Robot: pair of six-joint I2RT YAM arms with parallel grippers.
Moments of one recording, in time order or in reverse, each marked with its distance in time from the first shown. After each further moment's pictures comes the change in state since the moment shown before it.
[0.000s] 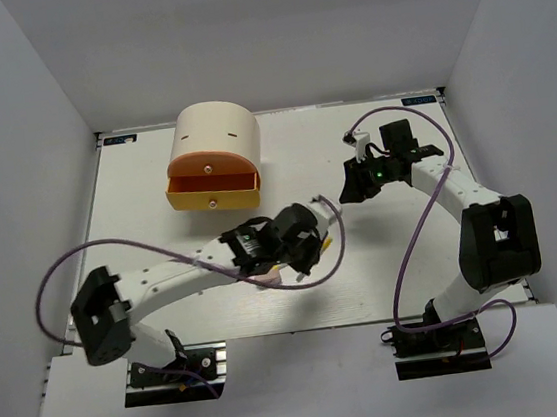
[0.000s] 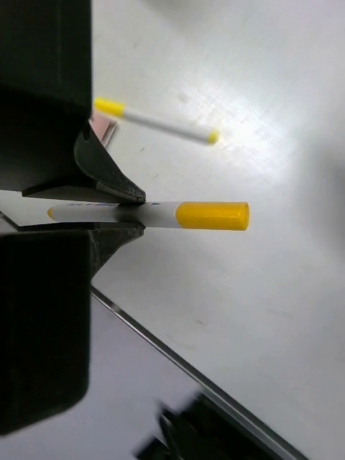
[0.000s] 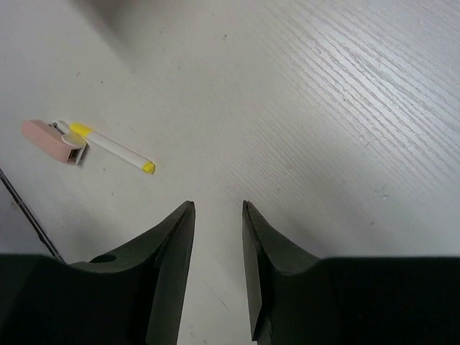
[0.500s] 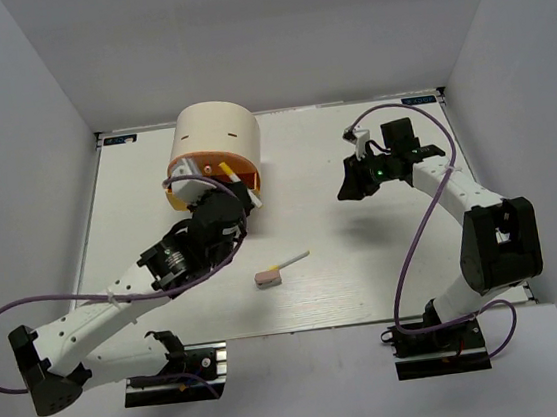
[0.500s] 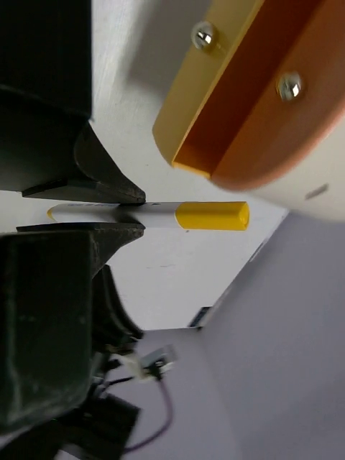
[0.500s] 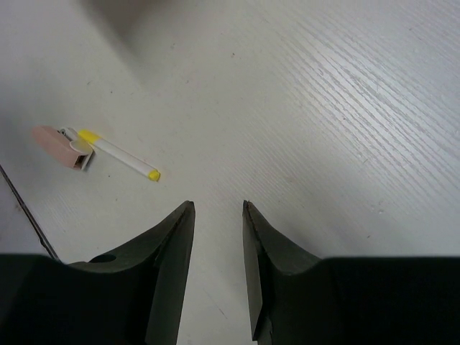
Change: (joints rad) left arm 0.110 -0.462 -0.063 0.149 -0.837 -0.726; right arm -0.001 -0.016 -0.001 0.032 -0.029 -0.004
